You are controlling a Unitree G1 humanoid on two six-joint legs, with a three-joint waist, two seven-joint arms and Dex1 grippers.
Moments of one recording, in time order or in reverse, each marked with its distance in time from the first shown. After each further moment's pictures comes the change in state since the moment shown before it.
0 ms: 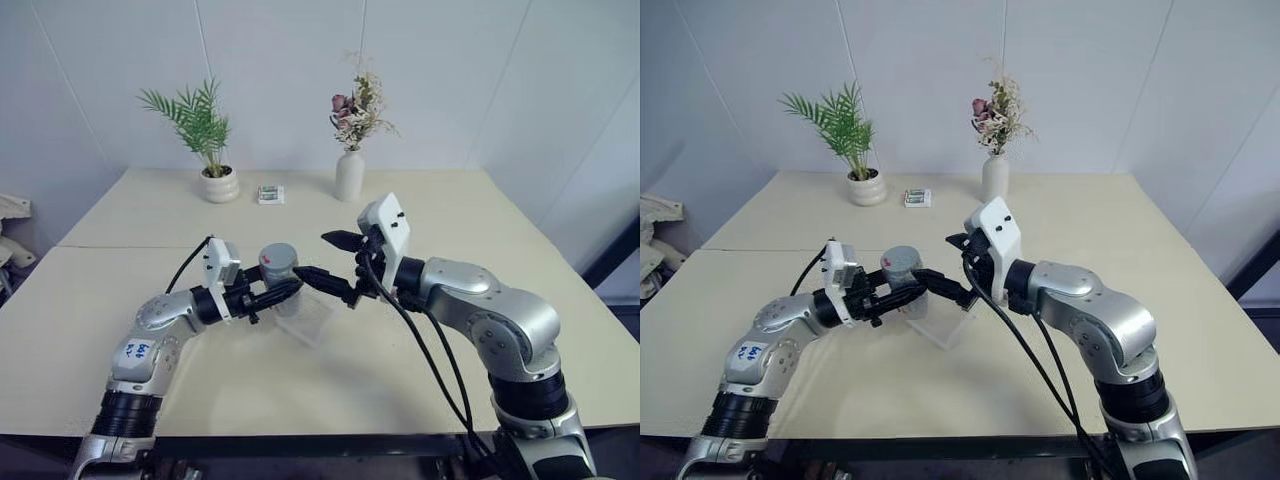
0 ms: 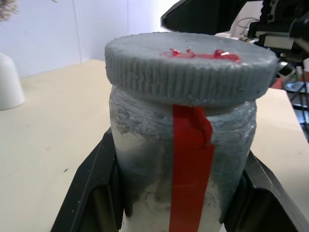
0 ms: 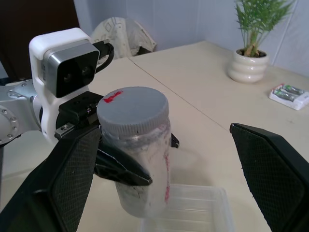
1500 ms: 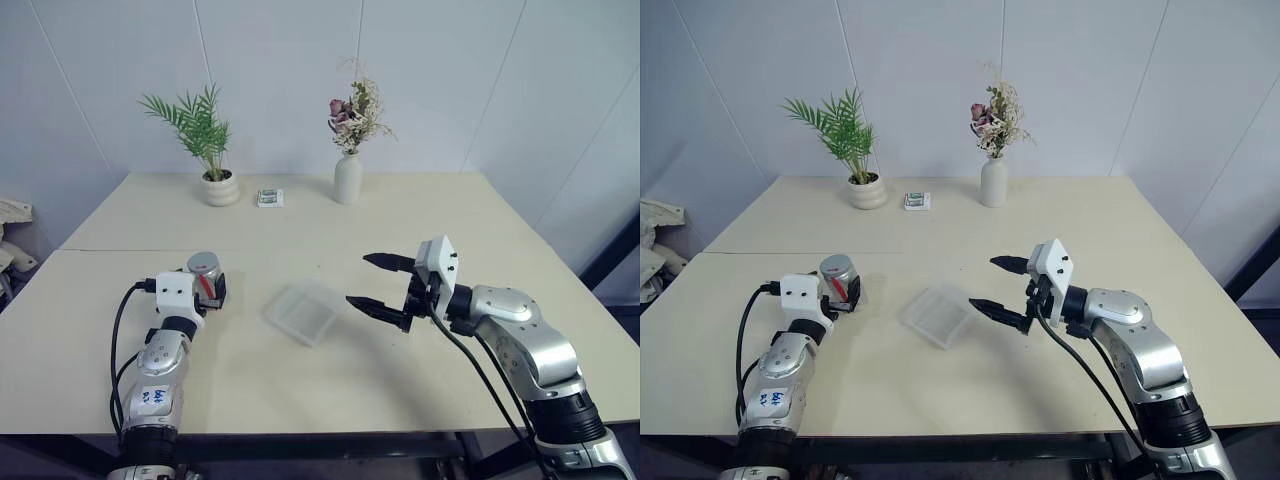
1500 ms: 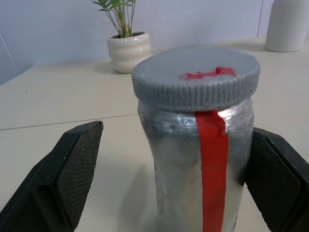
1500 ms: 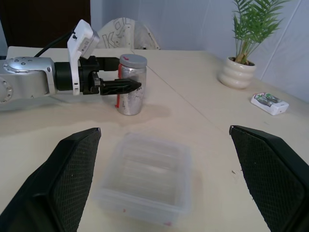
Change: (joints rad) left arm 0.125 -0.171 0.199 0.259 0.430 -0.349 0.840; right arm 0.262 -0.191 -0.063 0.265 -0.154 -0.639 0.458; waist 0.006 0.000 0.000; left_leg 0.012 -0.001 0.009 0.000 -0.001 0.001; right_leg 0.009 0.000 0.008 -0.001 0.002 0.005
